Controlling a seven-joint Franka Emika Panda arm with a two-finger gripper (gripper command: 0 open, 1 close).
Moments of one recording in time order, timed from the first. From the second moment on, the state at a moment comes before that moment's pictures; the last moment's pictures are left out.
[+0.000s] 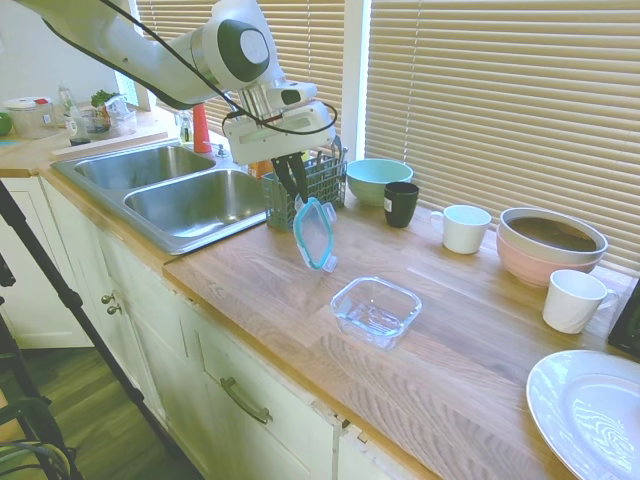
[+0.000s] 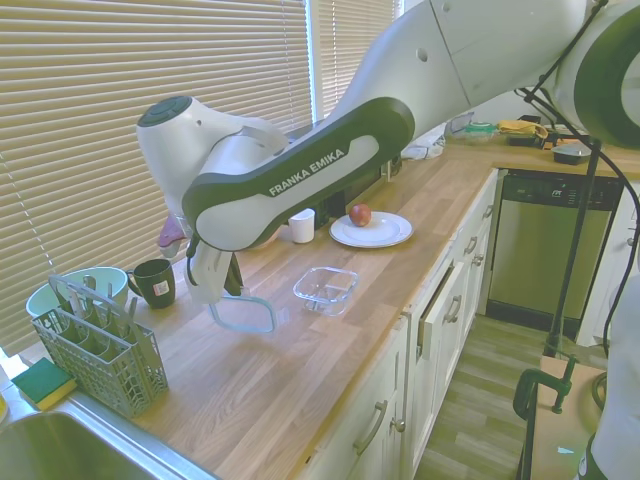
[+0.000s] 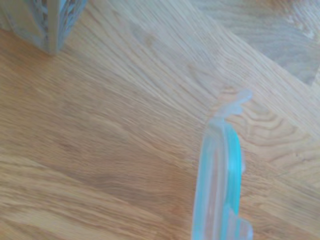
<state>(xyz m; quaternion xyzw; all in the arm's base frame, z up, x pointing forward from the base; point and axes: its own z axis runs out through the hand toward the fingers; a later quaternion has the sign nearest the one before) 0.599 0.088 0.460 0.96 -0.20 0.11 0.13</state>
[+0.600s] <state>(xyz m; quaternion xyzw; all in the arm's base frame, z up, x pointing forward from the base) 0.567 0.058 0.482 0.94 -0.33 0.09 0.05</state>
